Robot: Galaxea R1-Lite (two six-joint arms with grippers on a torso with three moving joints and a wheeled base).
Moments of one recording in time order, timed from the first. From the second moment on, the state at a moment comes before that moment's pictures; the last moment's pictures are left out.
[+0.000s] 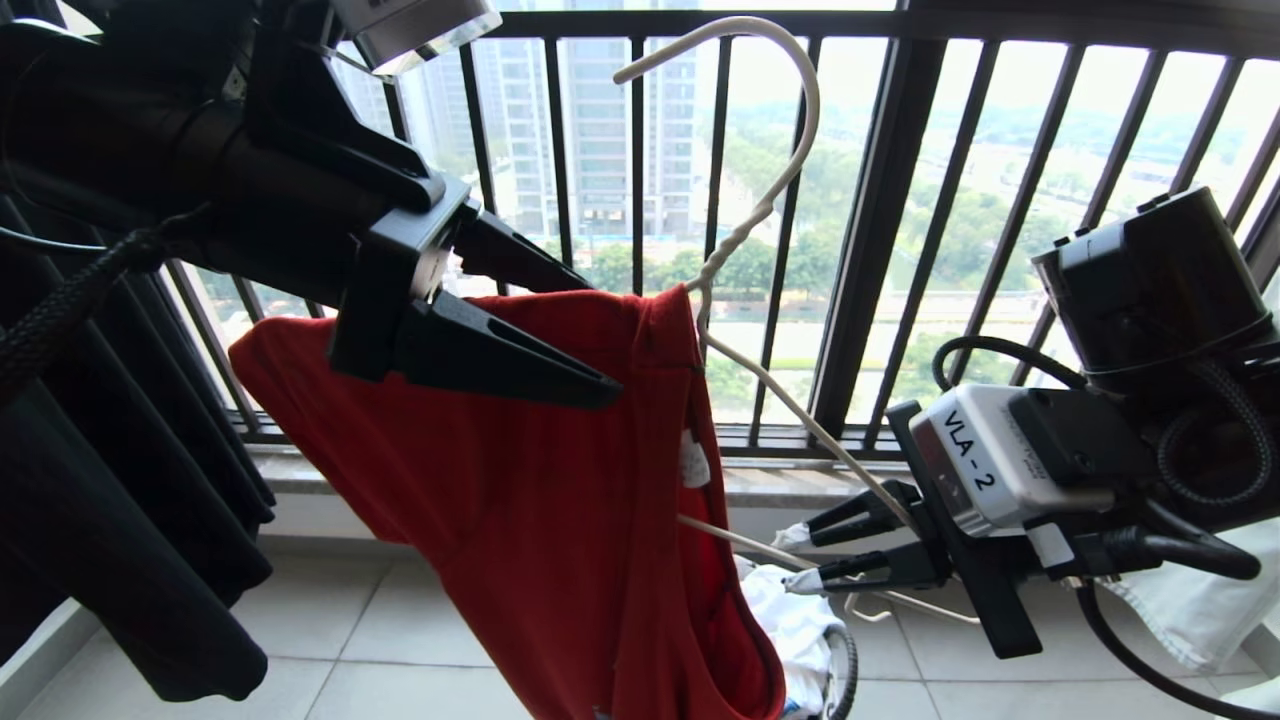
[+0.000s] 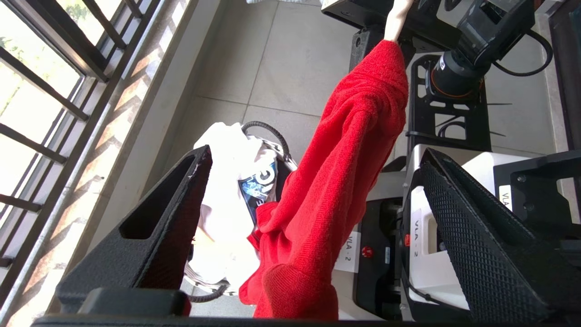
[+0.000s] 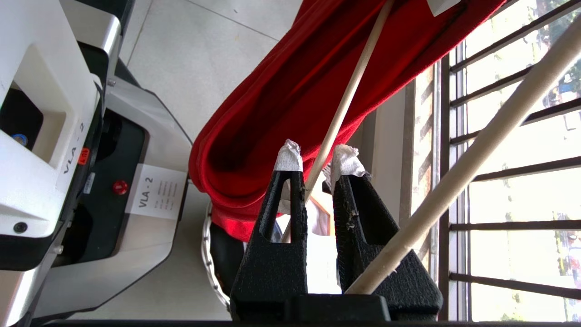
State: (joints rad) left arm -0.50 1.67 -1.94 0.91 -0.80 0.58; right arm 0.59 1.50 -1.16 0.31 0.64 -0.99
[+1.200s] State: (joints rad) left arm -0.51 1.69 -1.94 0.91 -0.79 0.59; right arm 0.55 1.50 -1.15 0.18 0.69 -0.97
